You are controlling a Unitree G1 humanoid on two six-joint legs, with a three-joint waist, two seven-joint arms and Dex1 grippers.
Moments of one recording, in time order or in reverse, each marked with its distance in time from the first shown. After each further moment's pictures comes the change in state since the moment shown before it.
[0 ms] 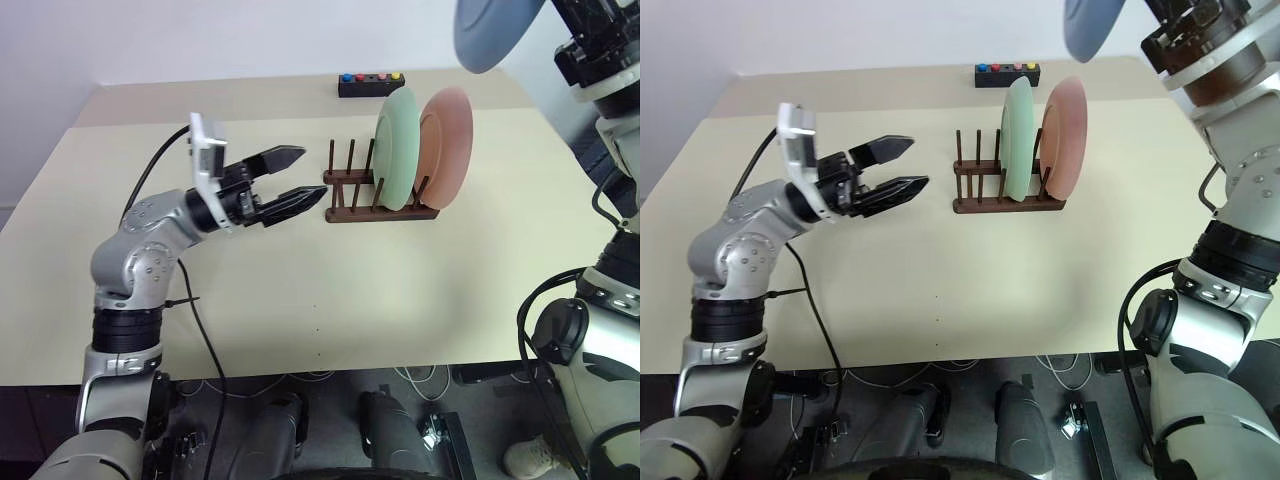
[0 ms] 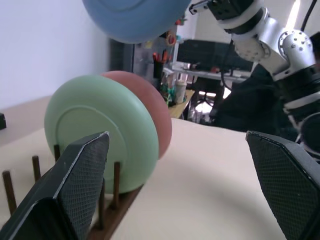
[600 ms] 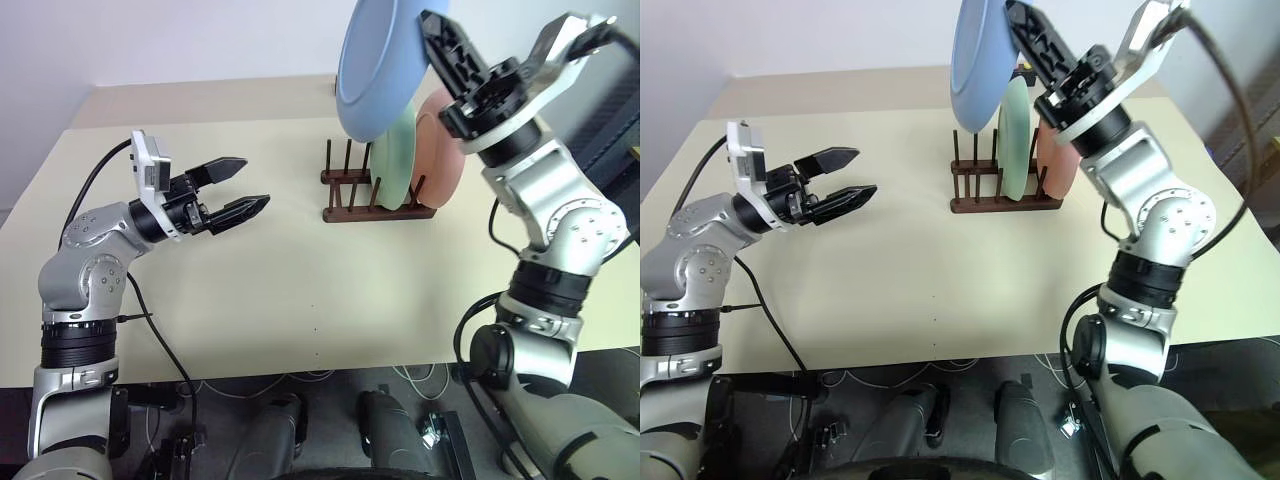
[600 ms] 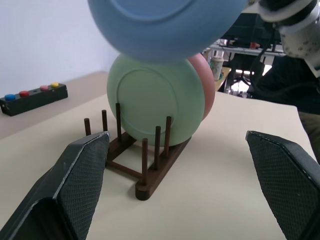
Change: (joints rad) left arm 0.087 0.150 0.070 0.104 0.059 -0.124 -0.073; right arm 0.138 0.375 0.097 -0.069 0.276 0.029 -0.348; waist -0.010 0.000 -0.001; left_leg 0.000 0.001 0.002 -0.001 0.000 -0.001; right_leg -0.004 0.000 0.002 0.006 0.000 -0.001
